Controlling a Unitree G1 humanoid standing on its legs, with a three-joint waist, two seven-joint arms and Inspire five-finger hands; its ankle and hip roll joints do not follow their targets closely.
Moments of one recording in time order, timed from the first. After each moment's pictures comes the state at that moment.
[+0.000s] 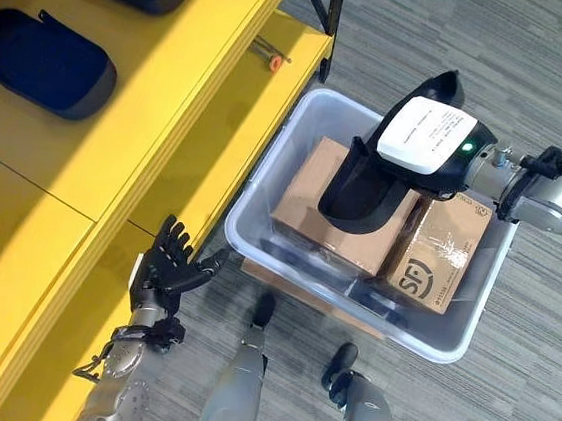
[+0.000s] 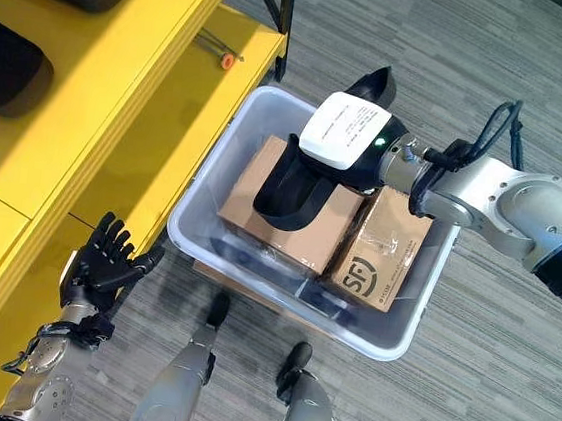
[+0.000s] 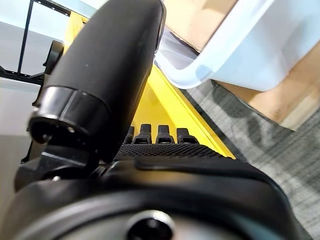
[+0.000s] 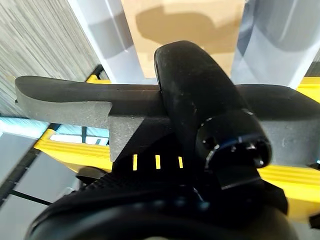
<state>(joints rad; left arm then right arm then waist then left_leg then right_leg) 0.09 0.45 -0.09 0.14 -0.77 -0.24 0.14 -1.32 -1.36 1.22 0.07 -0.55 -0.32 -0.10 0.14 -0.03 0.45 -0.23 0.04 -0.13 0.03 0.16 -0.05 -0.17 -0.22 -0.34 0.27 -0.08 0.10</state>
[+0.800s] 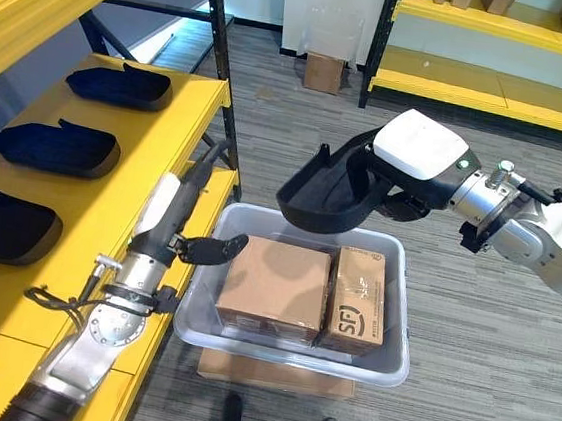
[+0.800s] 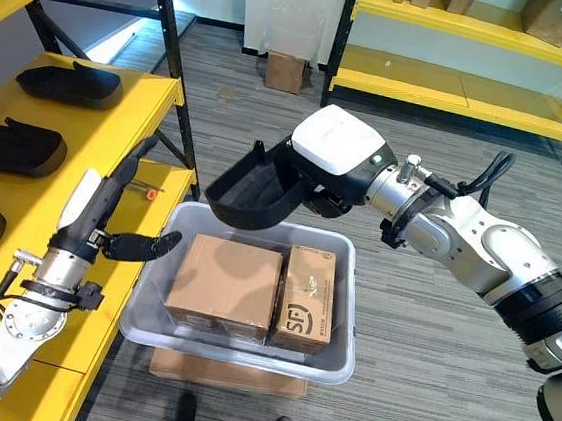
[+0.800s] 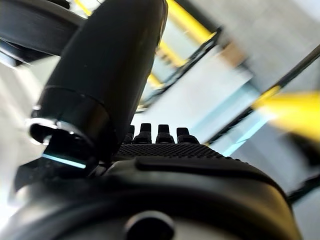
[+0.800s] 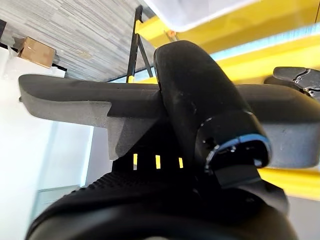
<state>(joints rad) -0.10 0.78 -0.16 -0.13 0.18 -0.33 0.30 -0.97 -1.13 0.79 0.13 -0.31 -0.36 -0.10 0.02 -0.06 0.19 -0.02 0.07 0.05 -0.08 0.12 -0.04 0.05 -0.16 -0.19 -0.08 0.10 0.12</state>
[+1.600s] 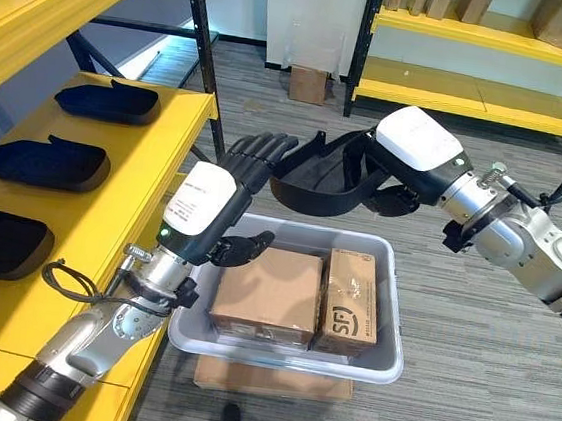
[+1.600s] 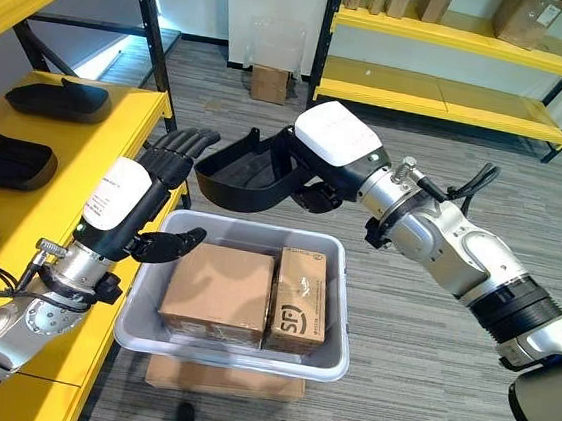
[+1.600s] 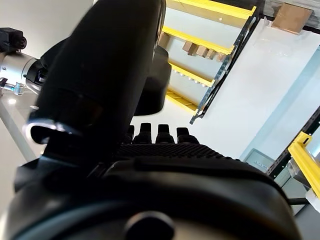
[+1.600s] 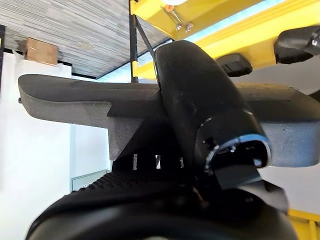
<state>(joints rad) -0.15 0.80 -0.24 -0.16 0.46 -0.36 0.37 -0.94 -1.02 0.76 0.17 -0.27 -0.34 -0.14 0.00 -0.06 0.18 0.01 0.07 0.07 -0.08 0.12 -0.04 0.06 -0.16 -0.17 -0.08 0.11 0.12</state>
